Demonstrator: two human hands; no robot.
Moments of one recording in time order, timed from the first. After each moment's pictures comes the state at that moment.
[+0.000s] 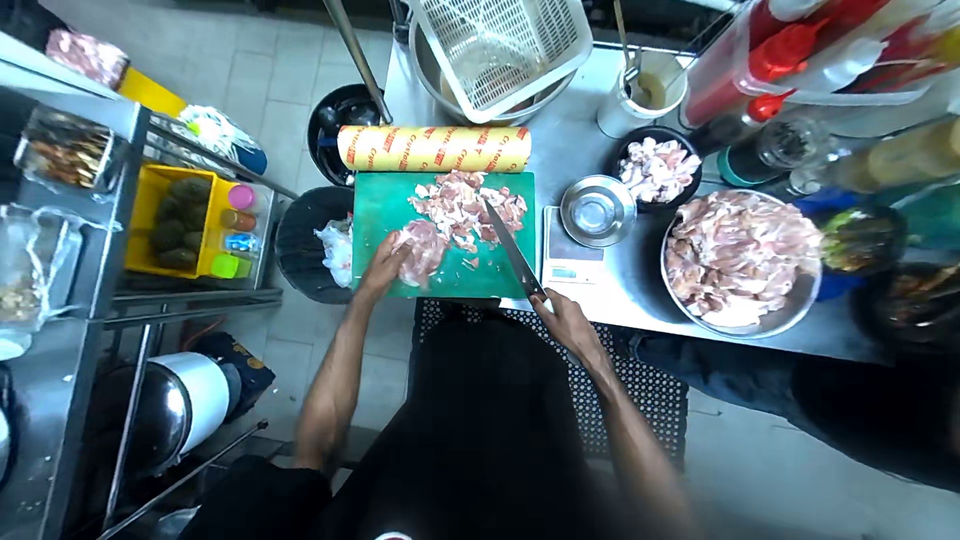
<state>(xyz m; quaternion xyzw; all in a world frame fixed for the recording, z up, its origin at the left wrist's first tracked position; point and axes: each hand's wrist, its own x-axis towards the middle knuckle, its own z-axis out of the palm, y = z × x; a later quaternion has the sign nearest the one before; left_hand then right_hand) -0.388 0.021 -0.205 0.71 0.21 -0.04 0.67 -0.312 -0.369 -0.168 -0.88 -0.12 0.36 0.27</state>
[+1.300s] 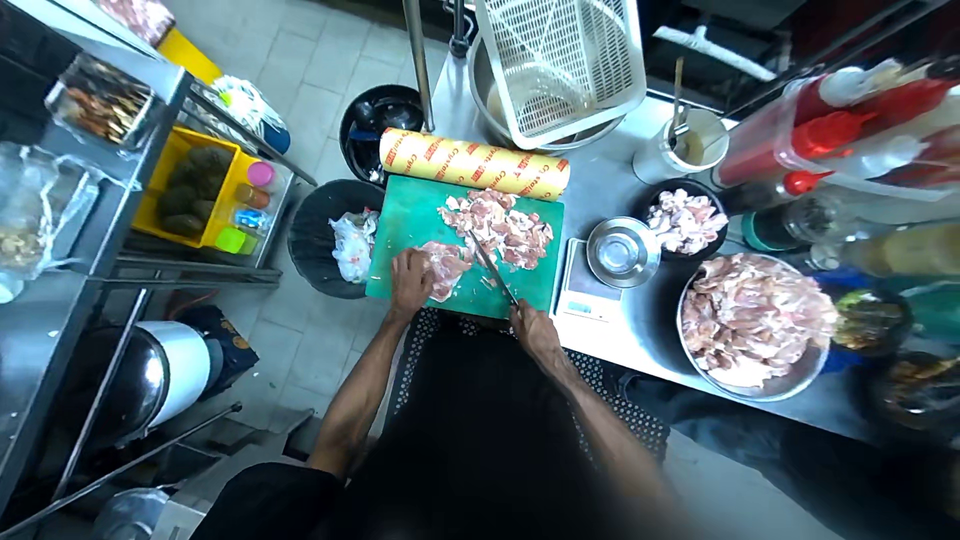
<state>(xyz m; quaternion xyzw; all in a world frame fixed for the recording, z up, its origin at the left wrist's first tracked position) -0.402 0.012 -0.288 0.94 0.24 0.08 0.24 -0.309 -0.263 -0.181 -0.91 -0.15 0.38 0.08</state>
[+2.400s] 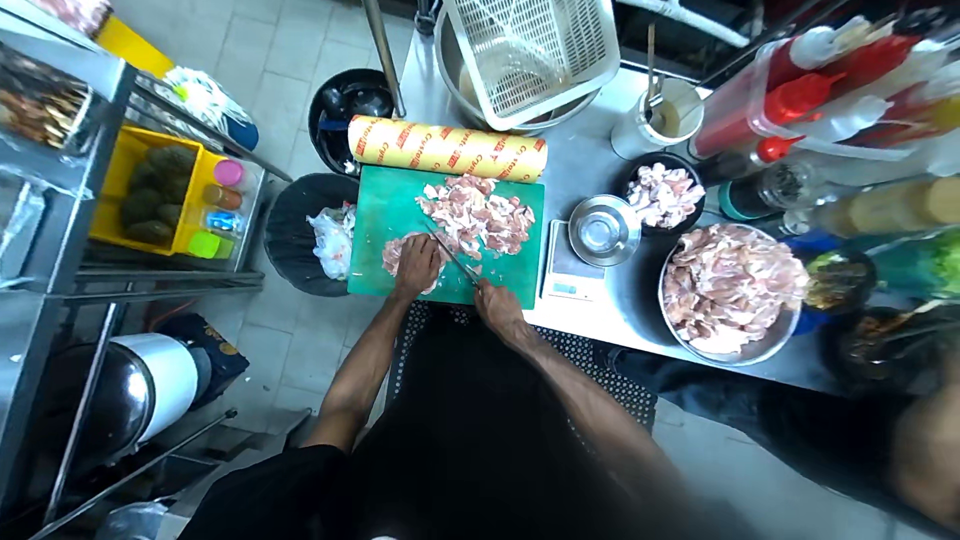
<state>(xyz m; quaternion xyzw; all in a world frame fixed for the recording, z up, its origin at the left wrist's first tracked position) -0.354 -0.006 -0.310 0.97 0.08 0.10 0.22 -0.312 -0.218 -0.183 -0.90 -0.17 0.41 0.06</state>
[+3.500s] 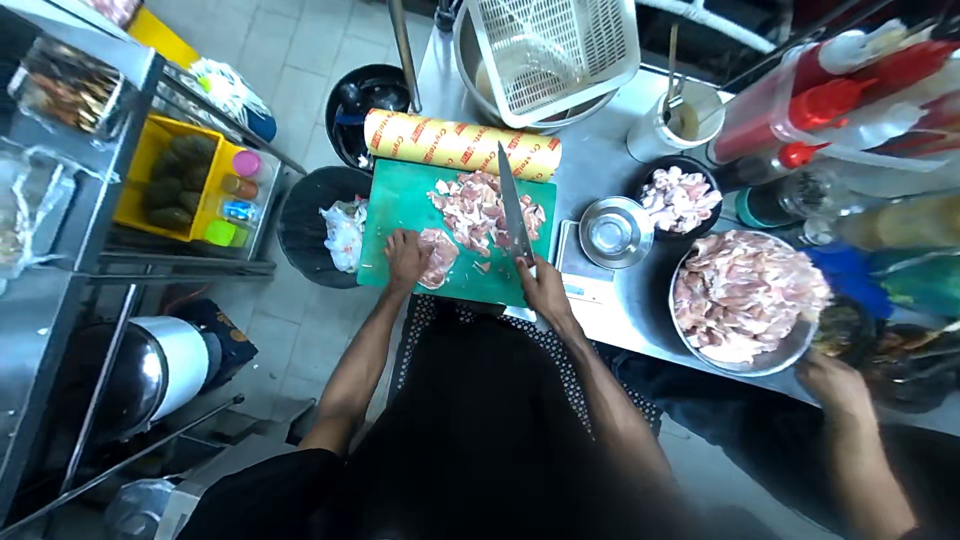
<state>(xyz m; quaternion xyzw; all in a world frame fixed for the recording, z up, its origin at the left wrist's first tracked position) -0.367 0.017 -0.291 0.93 0.31 -0.02 0.22 -0.267 -0.279 -0.175 -0.87 -0.12 0.31 0.37</state>
